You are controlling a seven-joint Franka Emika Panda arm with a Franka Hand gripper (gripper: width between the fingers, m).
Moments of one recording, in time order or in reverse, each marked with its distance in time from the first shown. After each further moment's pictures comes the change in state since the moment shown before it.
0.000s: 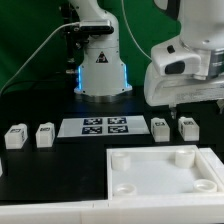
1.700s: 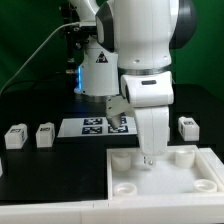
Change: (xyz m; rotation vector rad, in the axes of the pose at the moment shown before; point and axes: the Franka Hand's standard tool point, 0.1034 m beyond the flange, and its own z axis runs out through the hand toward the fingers) arm 0.064 0.103 -0.004 -0.440 0.403 -1.461
